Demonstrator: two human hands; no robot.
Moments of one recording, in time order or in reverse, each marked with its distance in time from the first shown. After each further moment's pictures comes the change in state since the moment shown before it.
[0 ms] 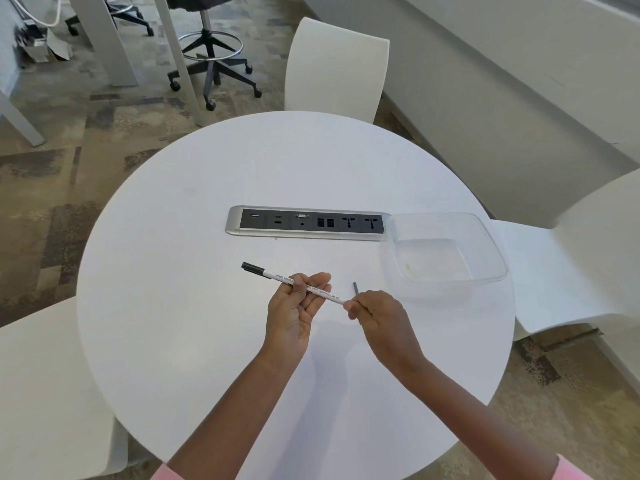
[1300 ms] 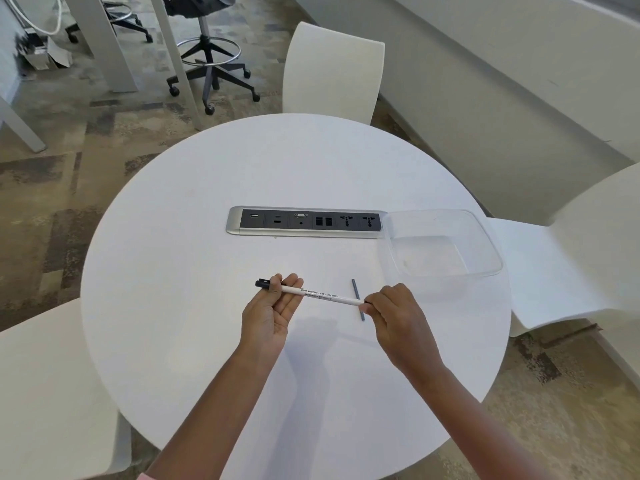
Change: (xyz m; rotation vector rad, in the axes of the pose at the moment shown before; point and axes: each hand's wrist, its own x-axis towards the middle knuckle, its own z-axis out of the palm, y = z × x) left_hand -0.004 0.016 -0.022 -0.083 0.171 -0.052; right_hand -0.014 0.026 -0.008 -0.352 0.309 -0.398
